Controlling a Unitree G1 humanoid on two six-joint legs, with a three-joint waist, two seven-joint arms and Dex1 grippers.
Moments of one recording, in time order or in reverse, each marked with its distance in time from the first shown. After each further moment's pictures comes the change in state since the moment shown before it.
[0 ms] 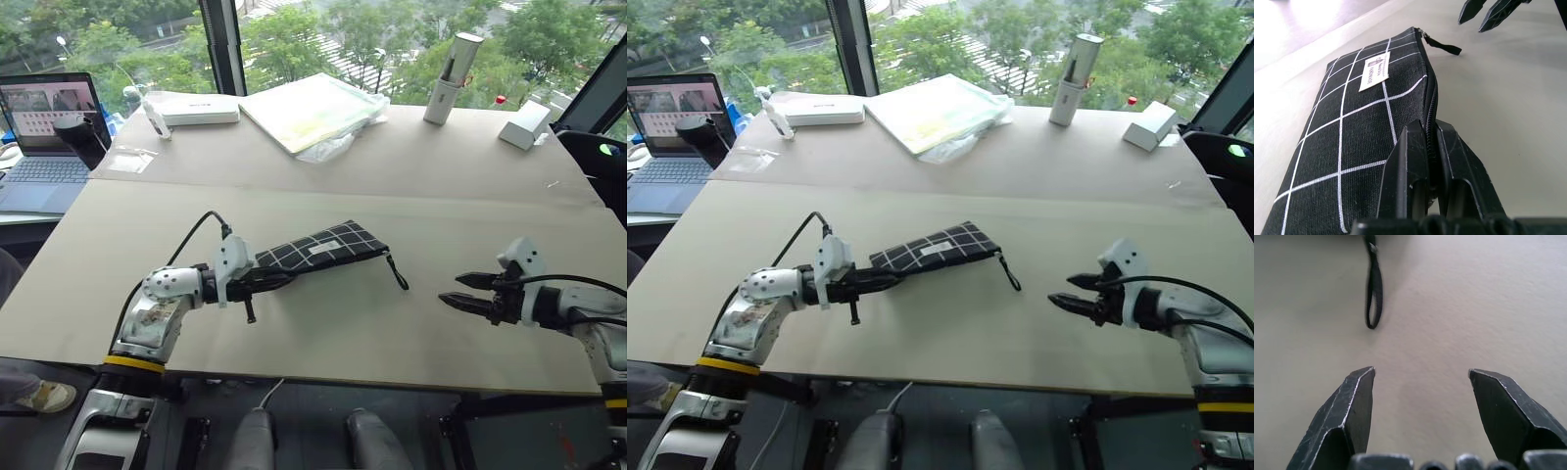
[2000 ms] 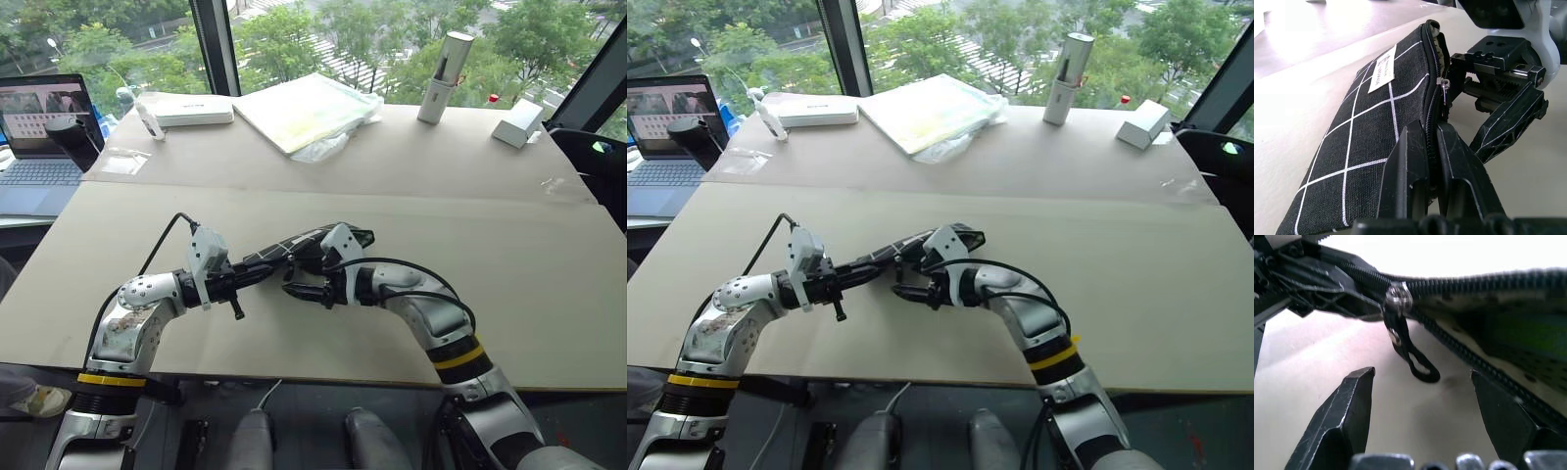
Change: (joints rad) left arm 0.165 0.079 0.152 -0.217 -0.167 0.283 0.142; right arm -0.453 0.629 0.514 0.062 -0.157 0.133 -0.321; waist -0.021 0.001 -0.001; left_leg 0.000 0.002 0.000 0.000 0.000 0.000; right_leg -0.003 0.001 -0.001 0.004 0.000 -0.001
